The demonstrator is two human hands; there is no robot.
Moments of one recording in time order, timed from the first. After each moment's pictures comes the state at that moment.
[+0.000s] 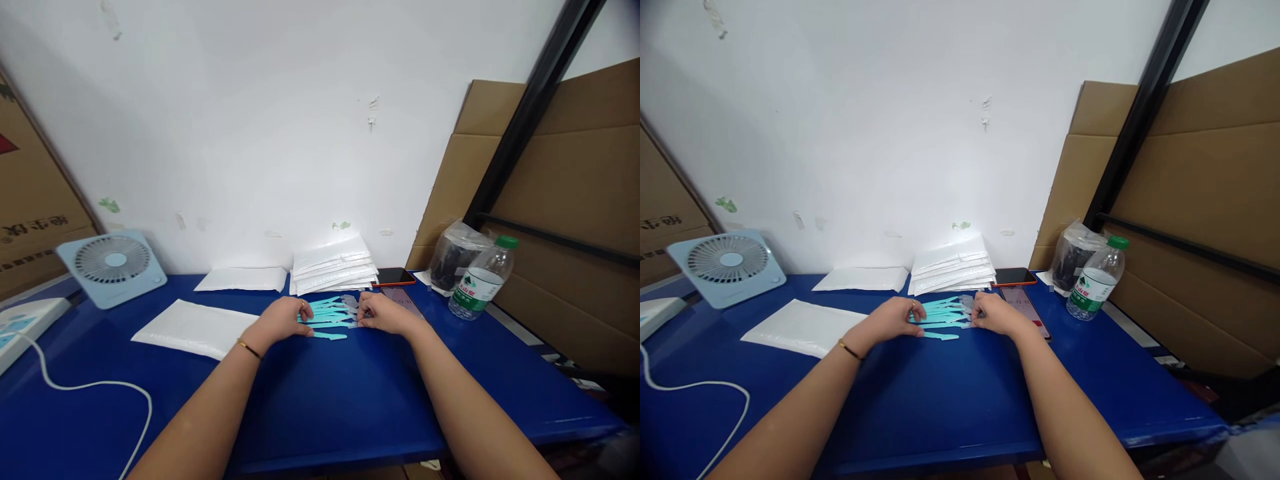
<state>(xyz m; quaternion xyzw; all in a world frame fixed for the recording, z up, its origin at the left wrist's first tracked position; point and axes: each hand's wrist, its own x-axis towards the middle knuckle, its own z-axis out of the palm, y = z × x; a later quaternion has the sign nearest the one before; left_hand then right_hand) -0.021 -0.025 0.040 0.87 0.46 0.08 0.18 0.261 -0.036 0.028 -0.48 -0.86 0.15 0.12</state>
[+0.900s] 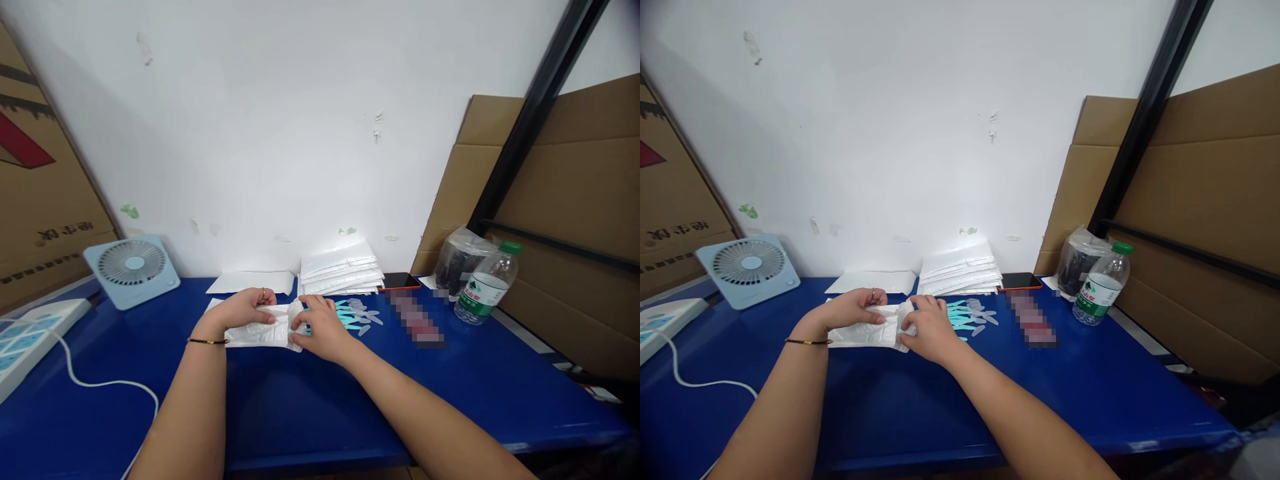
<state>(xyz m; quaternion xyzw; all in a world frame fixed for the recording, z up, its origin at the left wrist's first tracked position) -0.105 -0.030 0.083 0.82 0.44 0.12 0.35 0.105 -0.066 0.029 -0.42 -0.86 0.06 0.29</state>
